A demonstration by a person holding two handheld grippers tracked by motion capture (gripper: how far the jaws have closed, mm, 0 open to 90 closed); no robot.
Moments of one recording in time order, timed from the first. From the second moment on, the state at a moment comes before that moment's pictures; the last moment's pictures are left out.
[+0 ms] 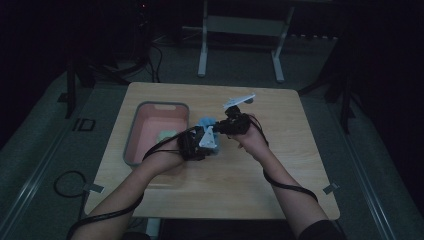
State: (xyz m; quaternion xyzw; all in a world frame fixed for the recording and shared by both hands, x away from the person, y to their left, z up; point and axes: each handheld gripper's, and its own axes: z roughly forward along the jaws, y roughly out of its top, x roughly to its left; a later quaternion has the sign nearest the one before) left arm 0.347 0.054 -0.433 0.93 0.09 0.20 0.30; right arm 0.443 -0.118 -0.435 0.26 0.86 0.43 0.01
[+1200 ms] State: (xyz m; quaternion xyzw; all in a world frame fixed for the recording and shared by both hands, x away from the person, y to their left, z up) left arm 0.348 0.164 -0.465 0.93 0.17 0.19 0.27; right arm 0.460 0.011 -0.461 0.22 0.88 0.42 -0.03
